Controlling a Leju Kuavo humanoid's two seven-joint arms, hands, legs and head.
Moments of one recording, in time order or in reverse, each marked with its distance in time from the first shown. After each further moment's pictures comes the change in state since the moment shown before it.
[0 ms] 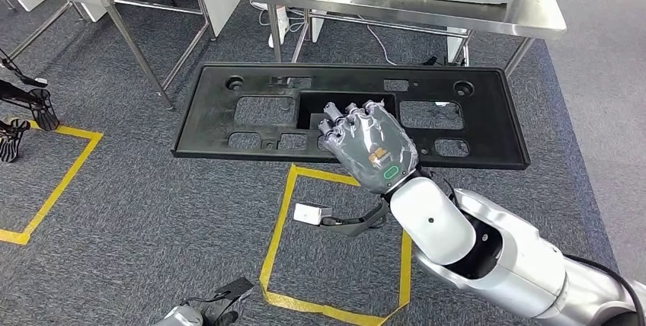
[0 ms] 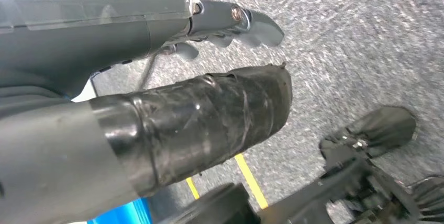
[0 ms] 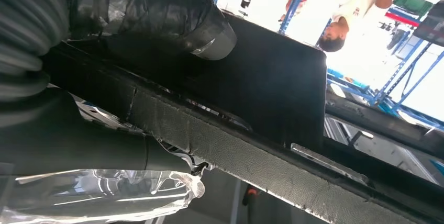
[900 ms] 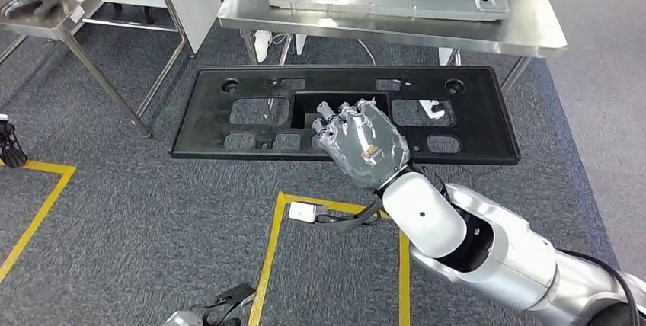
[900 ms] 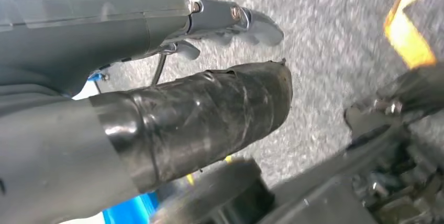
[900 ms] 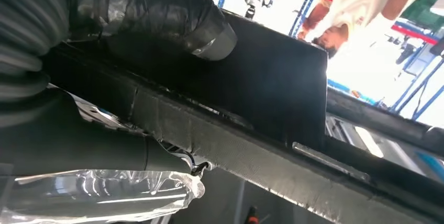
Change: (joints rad) left arm 0.012 0.003 -0.007 0.007 0.017 0.000 0.007; right arm -0.013 0.025 0.011 0.026 -0.010 -0.003 -0.004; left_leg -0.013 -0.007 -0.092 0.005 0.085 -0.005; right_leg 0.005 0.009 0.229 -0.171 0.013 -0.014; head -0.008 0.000
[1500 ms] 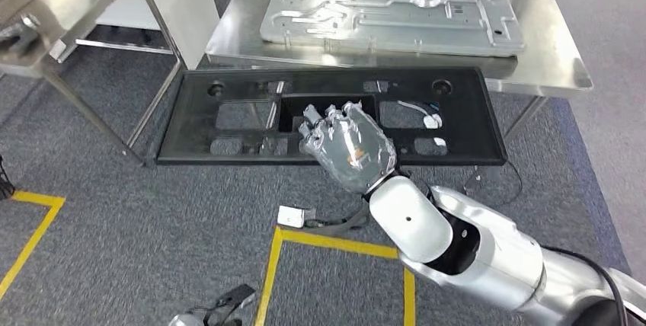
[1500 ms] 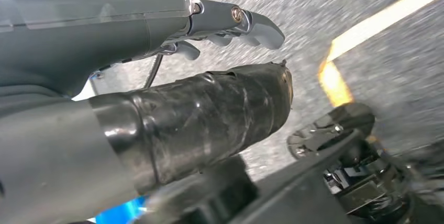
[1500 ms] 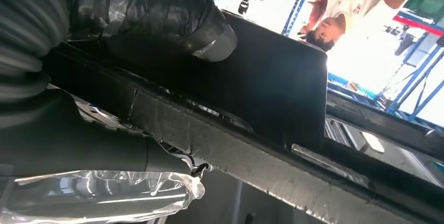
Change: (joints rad) left arm 0.007 -0.001 -0.001 0.004 0.033 0.021 0.009; right arm -0.009 0.037 0.030 0.019 0.022 0.017 0.012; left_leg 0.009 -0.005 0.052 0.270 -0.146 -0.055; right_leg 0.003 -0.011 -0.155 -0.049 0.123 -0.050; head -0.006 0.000
